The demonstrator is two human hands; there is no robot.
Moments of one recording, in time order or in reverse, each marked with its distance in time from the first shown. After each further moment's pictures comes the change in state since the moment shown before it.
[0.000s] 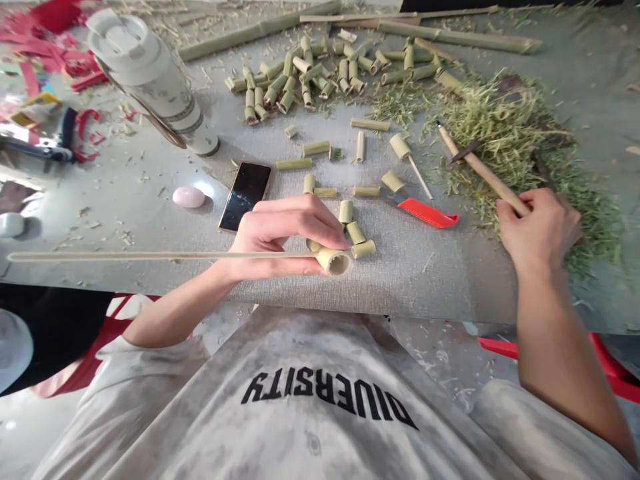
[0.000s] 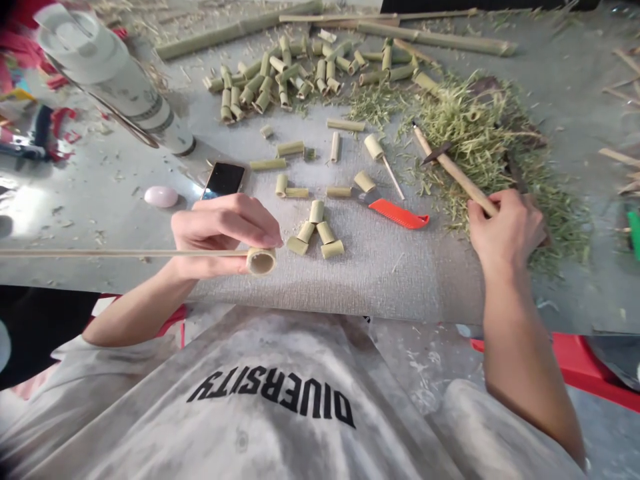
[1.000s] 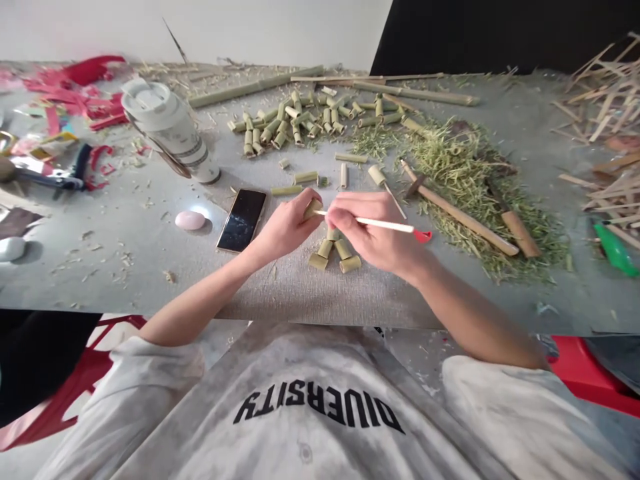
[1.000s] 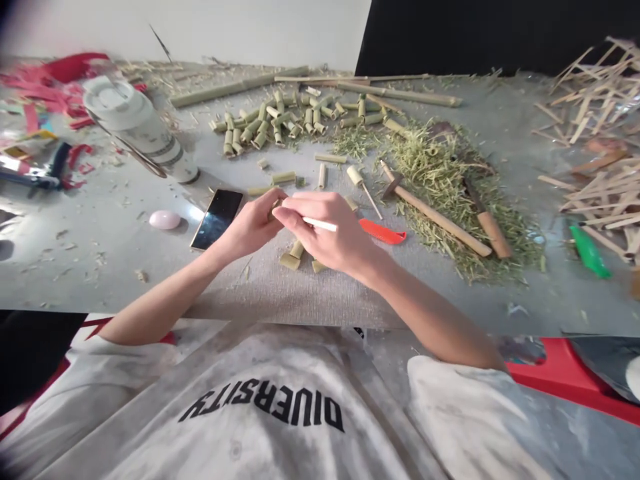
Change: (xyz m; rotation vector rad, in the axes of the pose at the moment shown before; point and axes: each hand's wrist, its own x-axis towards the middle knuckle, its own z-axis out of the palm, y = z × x) left_hand 0.044 -0.055 0.019 0.200 0.114 -0.392; right_hand -0.090 -0.237 -0.112 1.091 -0.458 -1.097
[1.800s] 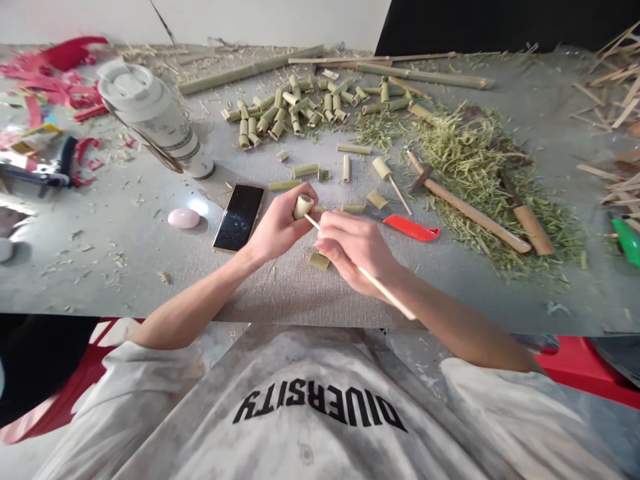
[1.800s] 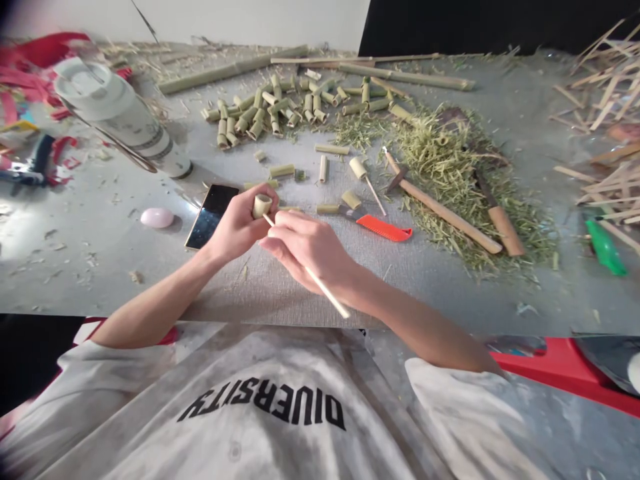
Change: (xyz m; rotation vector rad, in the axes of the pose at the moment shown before) left_hand -0.003 -0.007 -0.006 -0.249 0.043 0.120; right_hand -0.018 0.012 0.040 -0.015 0.069 -0.092
